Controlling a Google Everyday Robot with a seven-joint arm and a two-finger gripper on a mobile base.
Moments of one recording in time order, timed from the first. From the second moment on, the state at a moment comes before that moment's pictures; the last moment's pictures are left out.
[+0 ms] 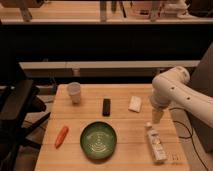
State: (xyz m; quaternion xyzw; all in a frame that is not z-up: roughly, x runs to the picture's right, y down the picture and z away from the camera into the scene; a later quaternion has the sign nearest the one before) arm 0.240 0.096 0.729 -0.25 0.01 -0.02 0.97
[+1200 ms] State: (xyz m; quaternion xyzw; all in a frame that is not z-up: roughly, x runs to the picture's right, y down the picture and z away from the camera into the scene) arm 0.209 0.082 0.751 -0.23 0.00 -0.06 0.97
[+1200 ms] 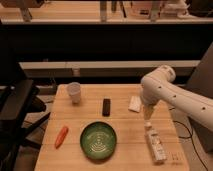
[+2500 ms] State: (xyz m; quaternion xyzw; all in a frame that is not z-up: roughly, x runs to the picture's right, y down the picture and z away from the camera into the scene) arm 0.187 0.072 0.769 -0.23 -0.02 -0.09 0.97
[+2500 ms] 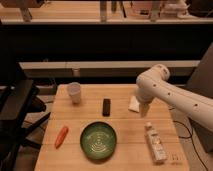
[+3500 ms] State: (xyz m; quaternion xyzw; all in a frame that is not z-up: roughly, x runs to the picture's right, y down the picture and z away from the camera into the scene) arm 0.179 0.066 0.780 -0.23 -0.03 -0.11 0.97
